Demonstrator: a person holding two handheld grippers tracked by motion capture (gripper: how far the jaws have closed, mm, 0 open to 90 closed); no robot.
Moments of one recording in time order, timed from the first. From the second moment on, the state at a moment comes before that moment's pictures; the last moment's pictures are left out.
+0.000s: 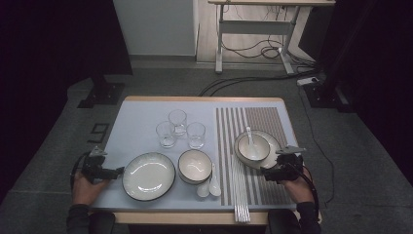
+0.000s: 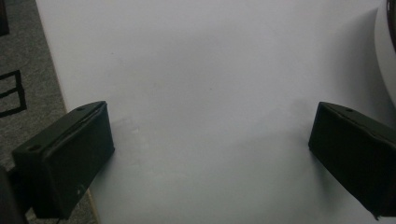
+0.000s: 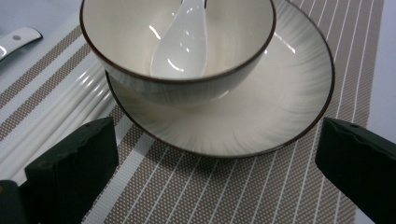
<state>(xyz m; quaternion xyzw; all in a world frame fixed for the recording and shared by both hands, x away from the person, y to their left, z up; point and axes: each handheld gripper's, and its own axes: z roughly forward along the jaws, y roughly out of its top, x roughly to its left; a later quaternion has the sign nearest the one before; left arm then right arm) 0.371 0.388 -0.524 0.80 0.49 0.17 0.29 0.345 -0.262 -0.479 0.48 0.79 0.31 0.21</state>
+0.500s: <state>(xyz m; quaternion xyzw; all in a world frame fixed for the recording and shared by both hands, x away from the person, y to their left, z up) 0.371 0.388 -0.525 0.80 0.49 0.17 0.29 0.339 -0.268 -0.514 0.51 0.78 0.31 0.18</state>
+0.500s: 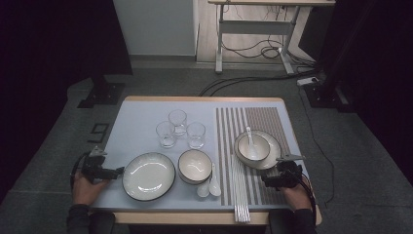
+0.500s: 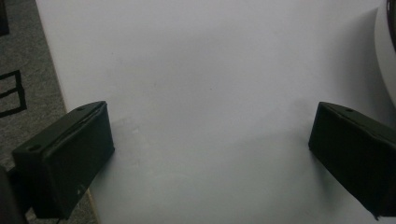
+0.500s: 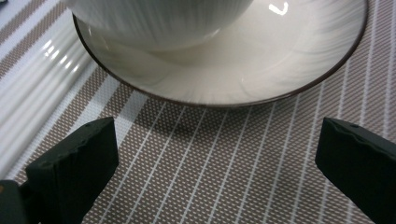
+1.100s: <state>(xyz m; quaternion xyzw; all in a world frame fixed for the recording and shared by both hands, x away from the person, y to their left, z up) 0.371 0.388 -0.524 0.80 0.49 0.17 0.29 0.338 -0.260 -0.537 0.49 0.78 0.34 0.20</state>
